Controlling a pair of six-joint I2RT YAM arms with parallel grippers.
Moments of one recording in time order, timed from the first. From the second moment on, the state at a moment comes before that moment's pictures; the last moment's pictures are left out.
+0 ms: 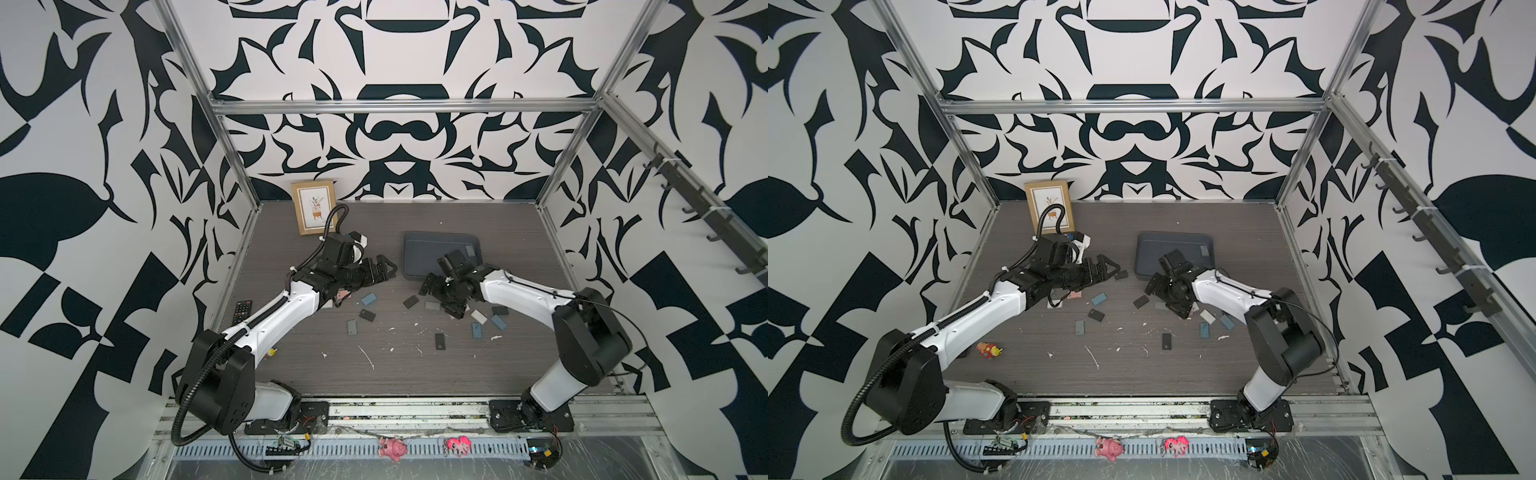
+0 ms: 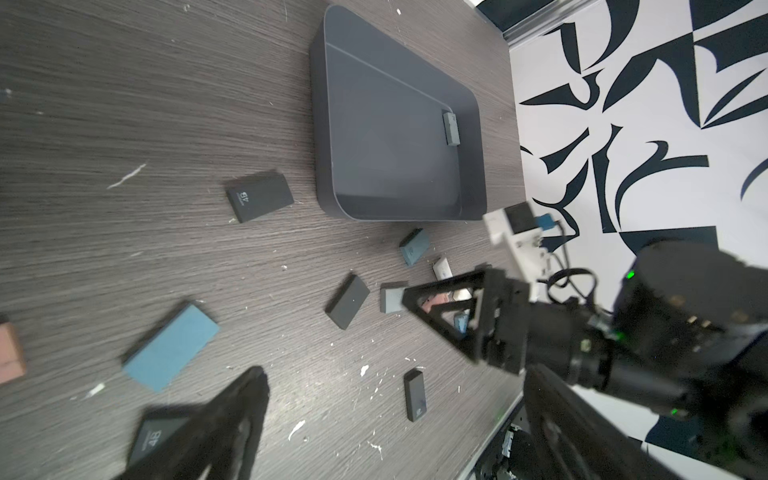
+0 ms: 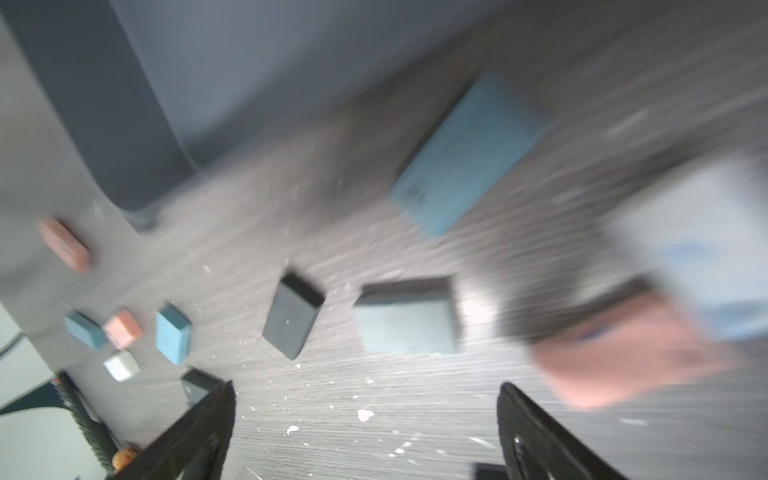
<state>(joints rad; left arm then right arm) -0.51 1.37 0.94 -0.25 0.43 -0.71 0.51 1.59 1.00 -0.54 -0.16 1.06</state>
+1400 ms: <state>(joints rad) -1.20 2.07 1.50 -0.74 -0.11 -1.09 -0.02 1.38 1.05 -0.71 -0.26 0.53</state>
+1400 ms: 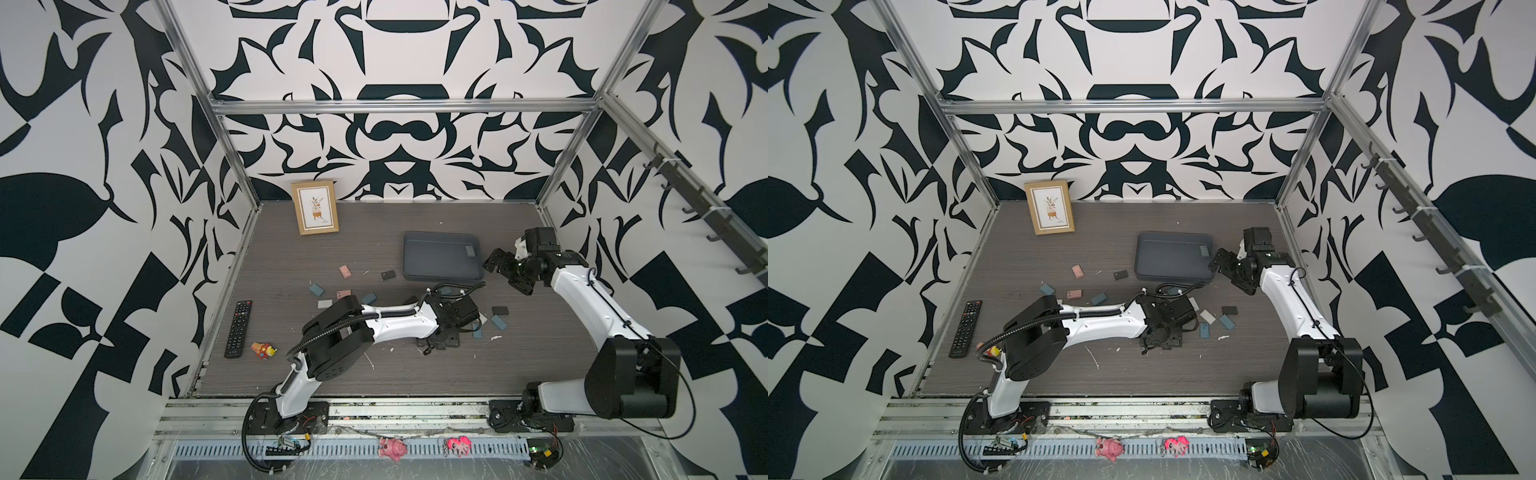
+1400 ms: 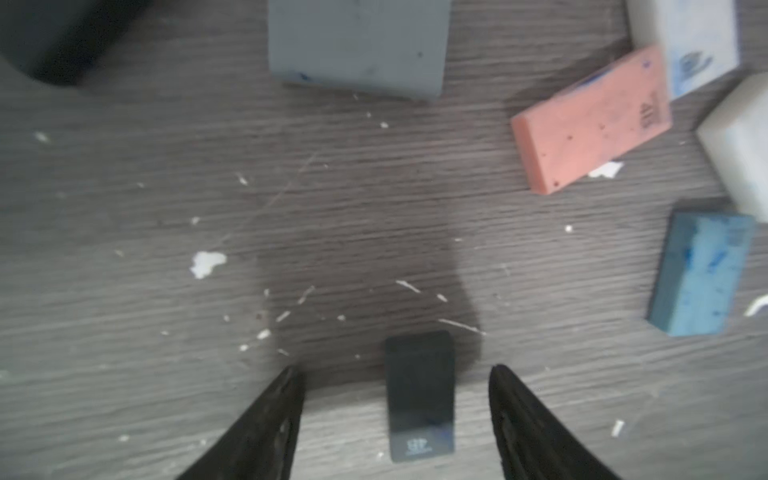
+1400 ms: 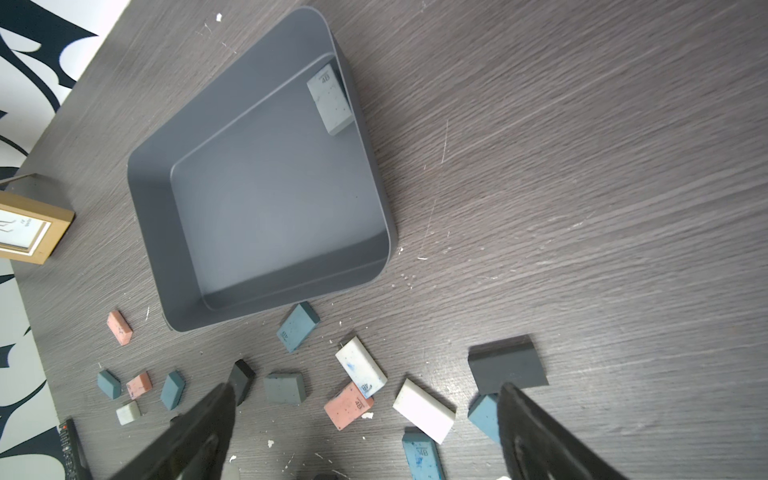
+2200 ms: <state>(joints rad) -1.23 2.16 1.63 -0.86 -0.11 -1.03 -0.06 1.32 0.99 -0.67 -0.31 0.52</state>
